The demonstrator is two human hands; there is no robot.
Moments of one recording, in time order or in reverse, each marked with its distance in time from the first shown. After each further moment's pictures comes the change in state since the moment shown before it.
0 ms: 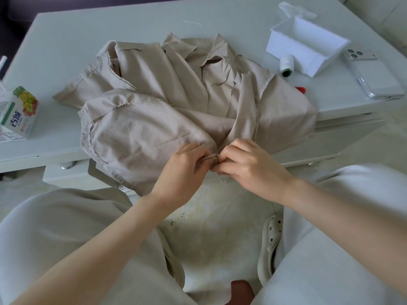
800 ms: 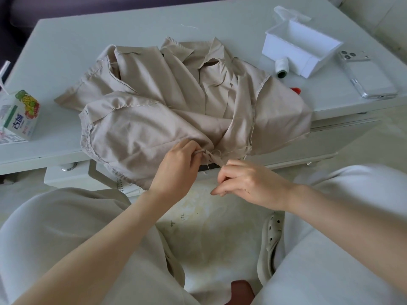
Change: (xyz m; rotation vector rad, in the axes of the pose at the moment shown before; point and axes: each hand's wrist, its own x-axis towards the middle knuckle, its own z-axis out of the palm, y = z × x) left_hand 0.004 -0.006 0.000 0.087 0.049 -0.066; right_hand -0.017 -0.010 -0.002 0.320 -0.157 0.004
